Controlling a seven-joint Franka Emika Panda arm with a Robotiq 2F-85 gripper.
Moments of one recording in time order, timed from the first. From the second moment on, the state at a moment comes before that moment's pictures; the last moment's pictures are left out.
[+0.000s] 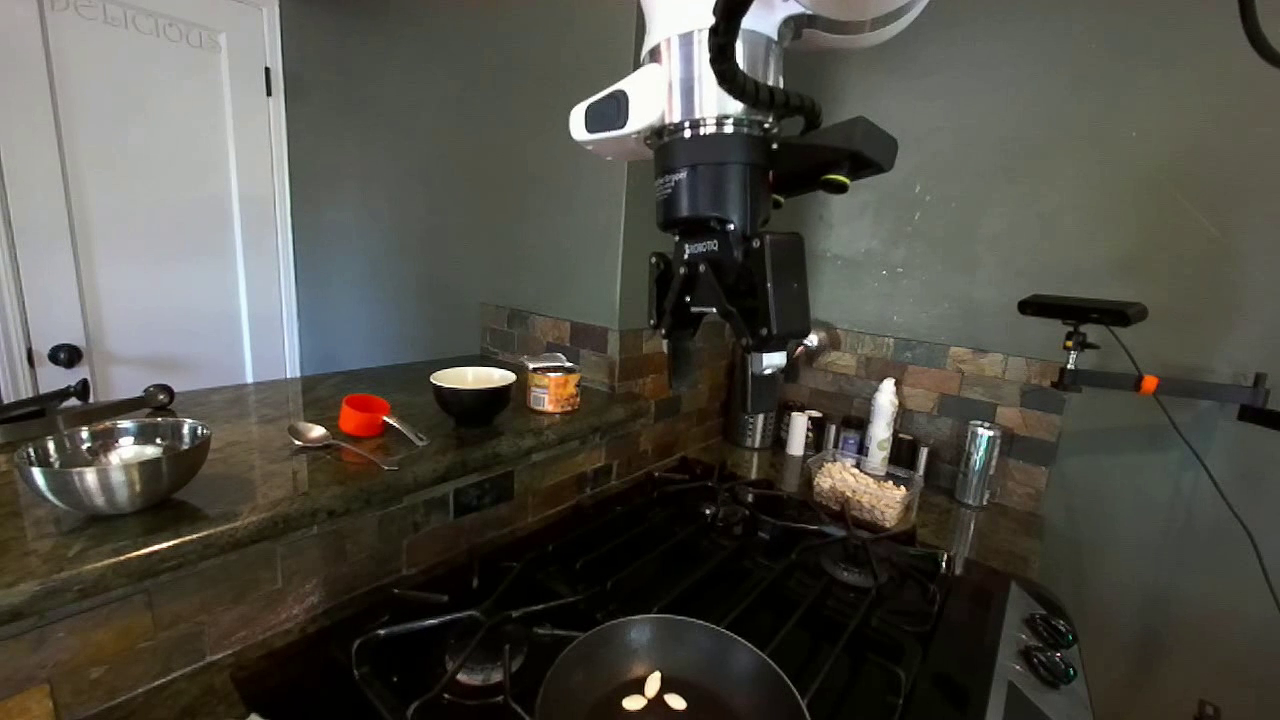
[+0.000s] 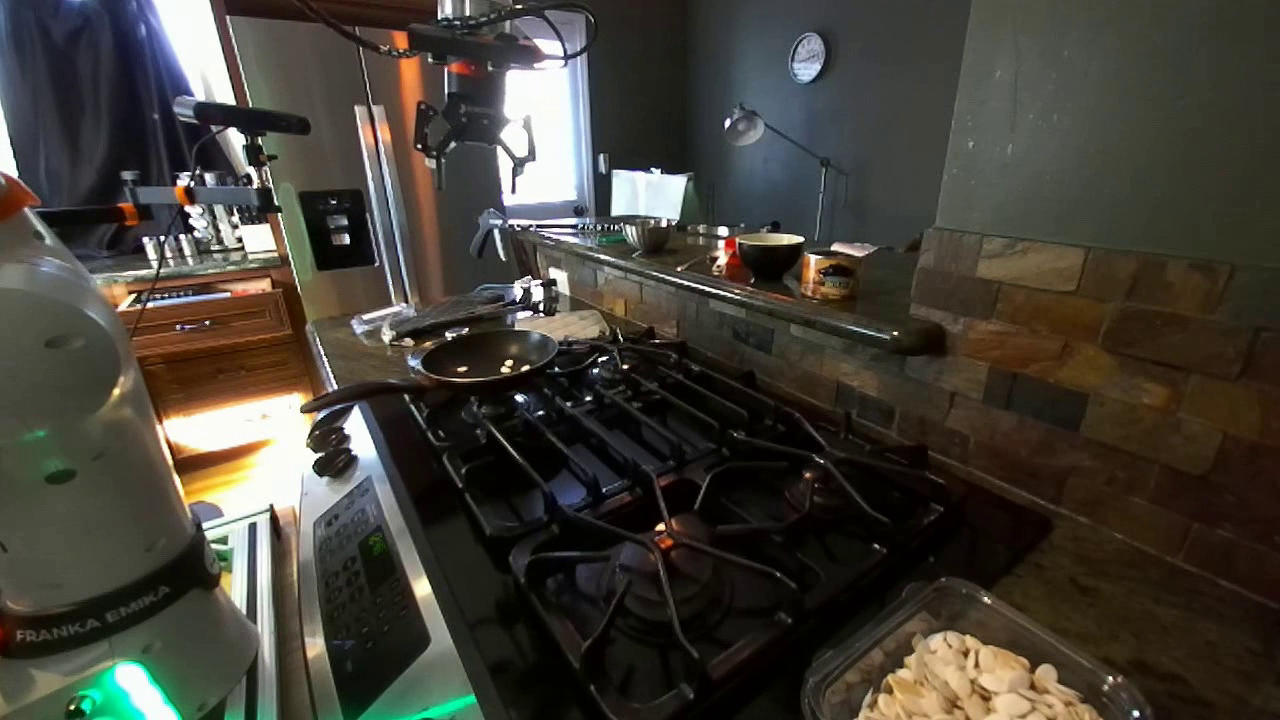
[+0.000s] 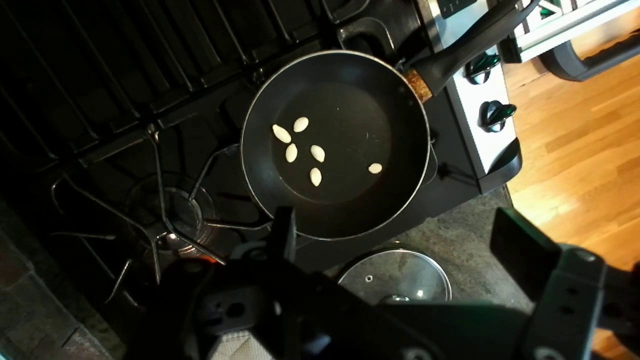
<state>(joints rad) 0.24 -0.31 0.16 -2.04 0.07 1.64 -0.75</state>
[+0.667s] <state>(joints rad) 0.21 -0.13 0.13 -2.12 0.03 1.88 -0.75</state>
